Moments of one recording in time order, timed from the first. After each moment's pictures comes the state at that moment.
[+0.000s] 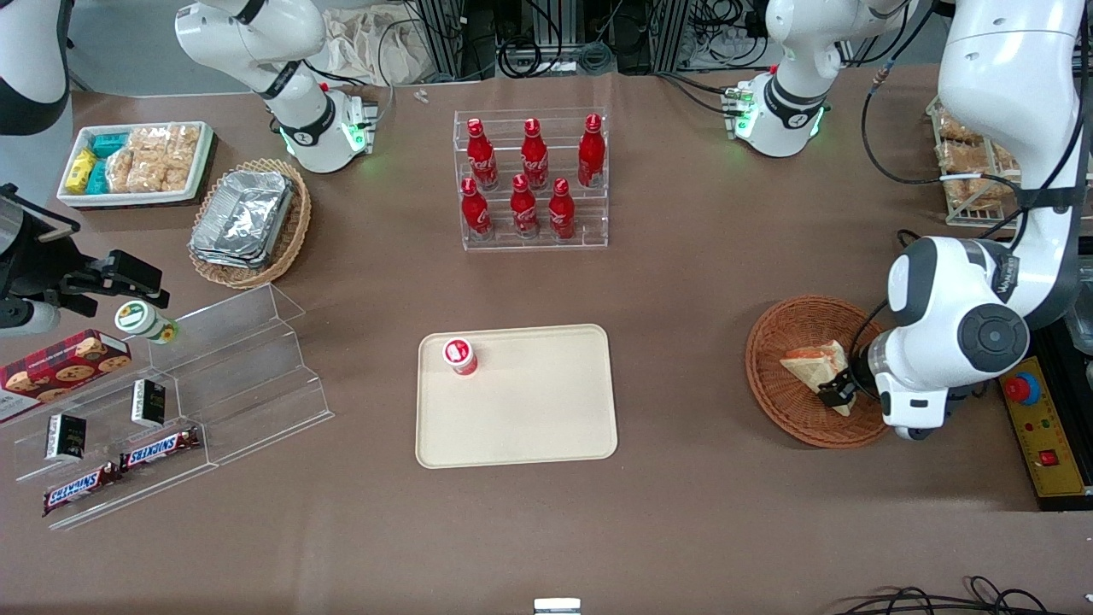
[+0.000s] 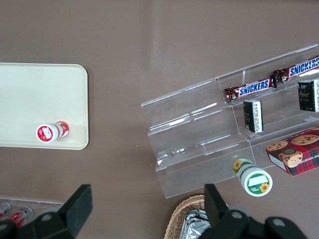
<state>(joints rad) 0.12 0.45 -0.23 -1.75 0.13 2.05 -0.87</state>
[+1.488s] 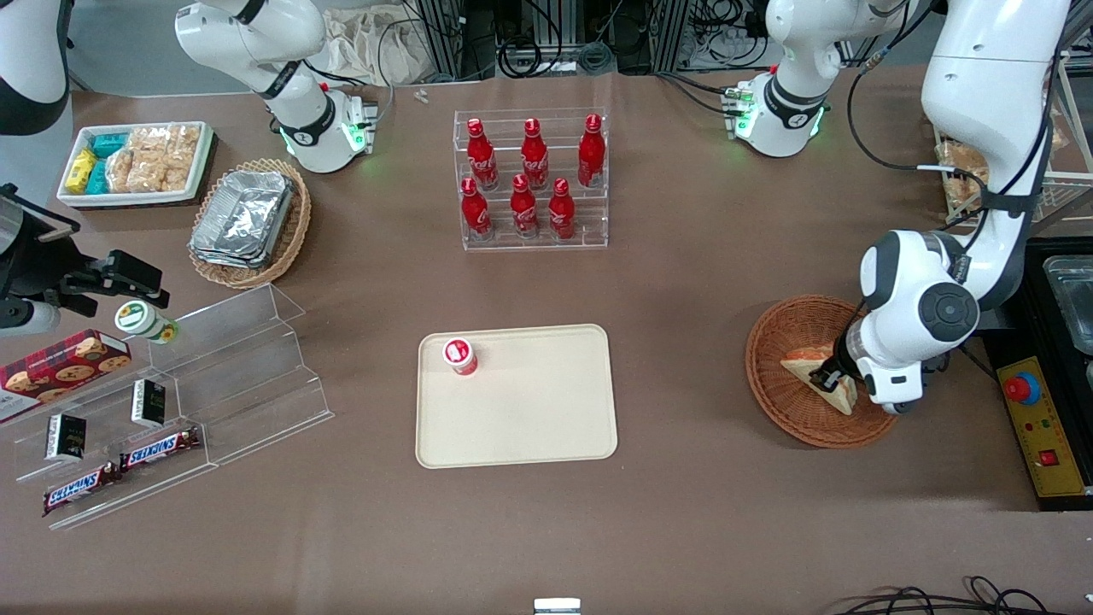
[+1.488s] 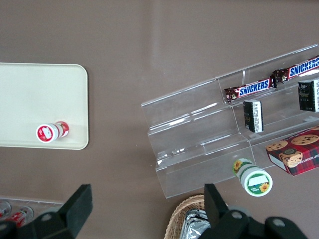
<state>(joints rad) 0.12 0.41 -0.19 -1.98 0.13 2.35 -1.04</state>
